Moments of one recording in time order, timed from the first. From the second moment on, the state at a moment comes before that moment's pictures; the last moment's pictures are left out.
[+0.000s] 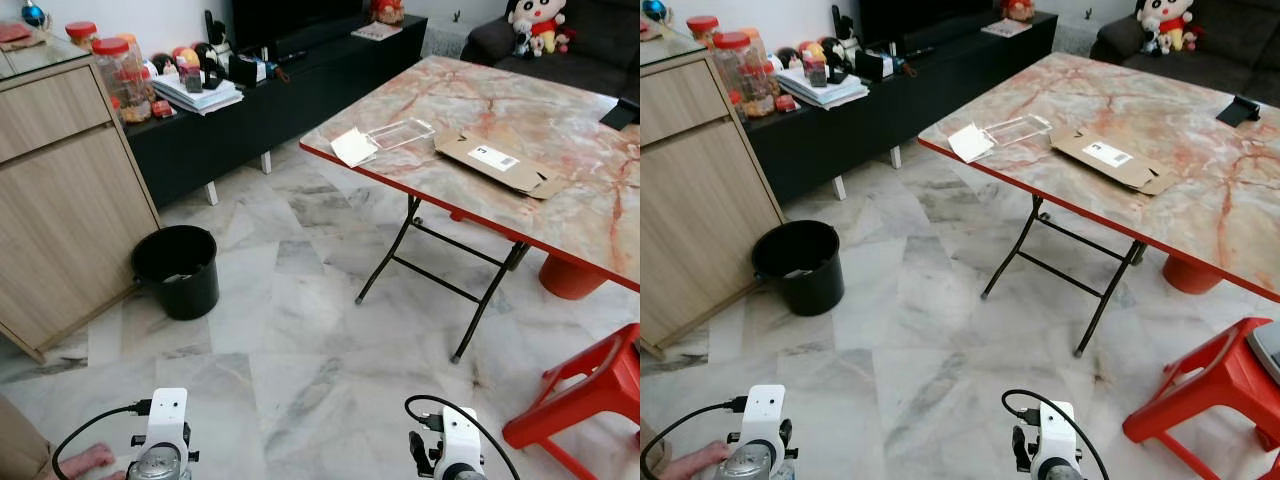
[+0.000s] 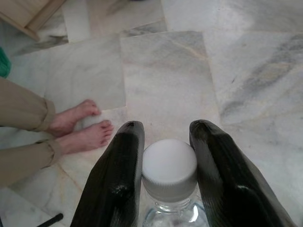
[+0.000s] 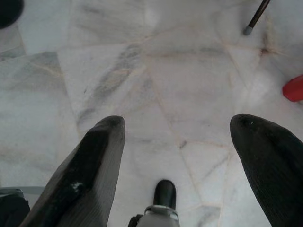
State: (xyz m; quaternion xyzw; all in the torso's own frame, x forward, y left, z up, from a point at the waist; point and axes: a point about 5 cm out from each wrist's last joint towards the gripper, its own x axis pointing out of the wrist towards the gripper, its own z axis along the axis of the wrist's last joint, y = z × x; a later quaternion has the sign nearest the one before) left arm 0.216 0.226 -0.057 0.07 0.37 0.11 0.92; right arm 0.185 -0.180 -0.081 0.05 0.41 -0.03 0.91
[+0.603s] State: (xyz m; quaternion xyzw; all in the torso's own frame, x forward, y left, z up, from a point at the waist) left arm 0.215 0.222 -0.058 0.07 0.38 0.11 0.92; right arm 0.180 -0.189 -0.082 0.04 0.41 -0.04 0.91
